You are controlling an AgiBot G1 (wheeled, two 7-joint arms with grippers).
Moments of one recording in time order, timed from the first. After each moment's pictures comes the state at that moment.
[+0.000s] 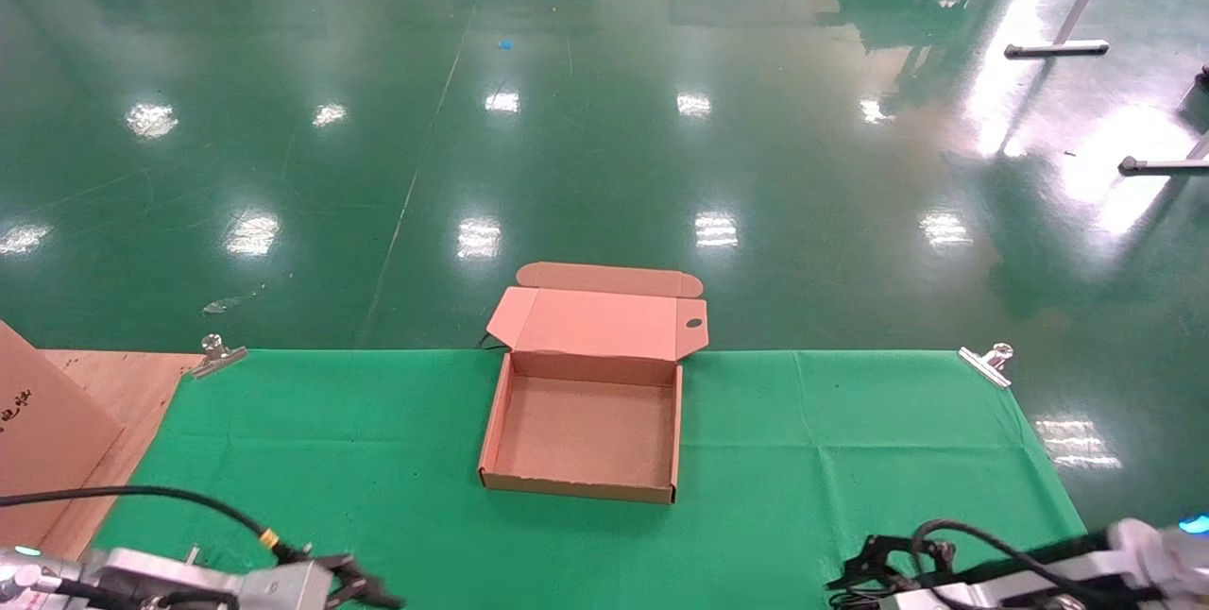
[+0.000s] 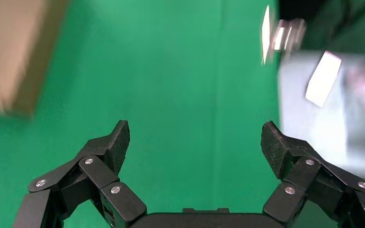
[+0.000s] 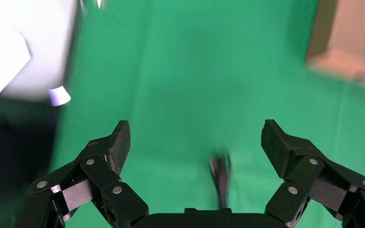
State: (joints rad) left arm -1.31 0.73 0.63 -0.97 1.47 1.53 0.03; right arm 1.37 -0.74 -0.66 1.21 -1.61 -1.53 -0.02
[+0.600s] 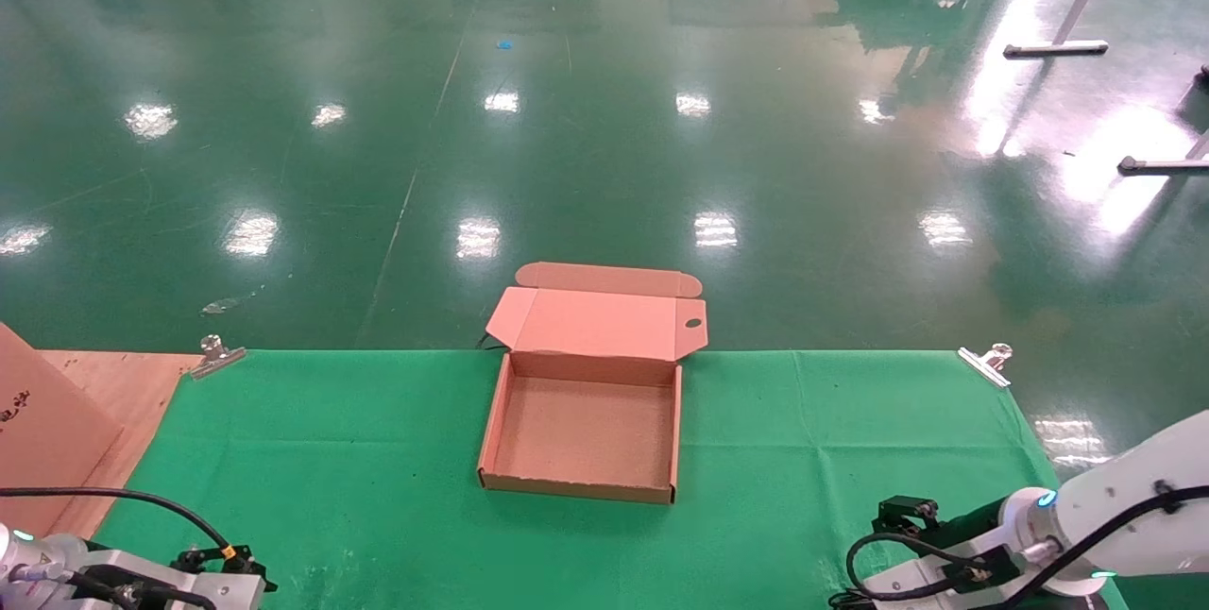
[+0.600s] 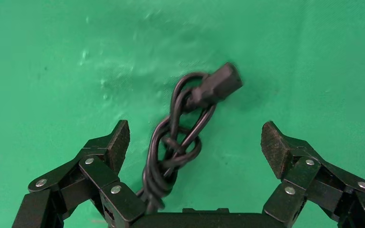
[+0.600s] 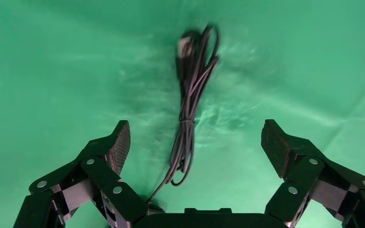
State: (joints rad) left arm -1.45 0.86 0.76 -0.53 1.82 1.34 0.35; right arm 1.41 -0.97 -0.84 0.88 -2.04 -1.25 -0.25
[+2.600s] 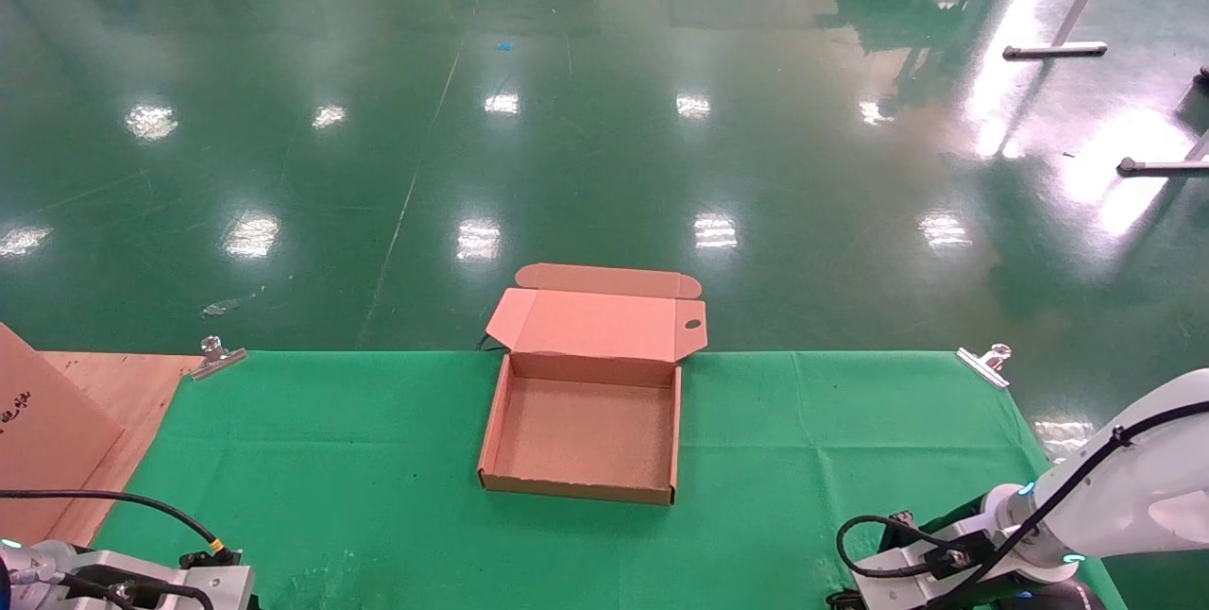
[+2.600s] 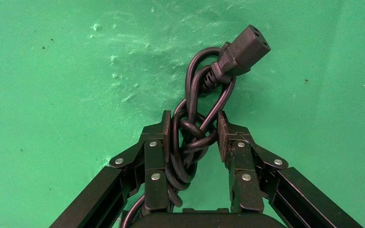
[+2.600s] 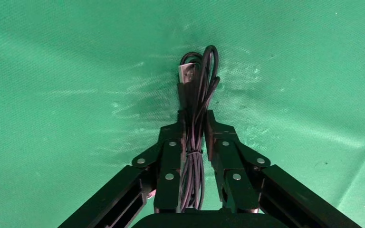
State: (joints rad) left arm -1.56 0.98 0.75 -0.01 1.81 1.23 0.67; right arm 1.55 -1.16 -0.81 0.23 -1.97 -1.15 -0.63
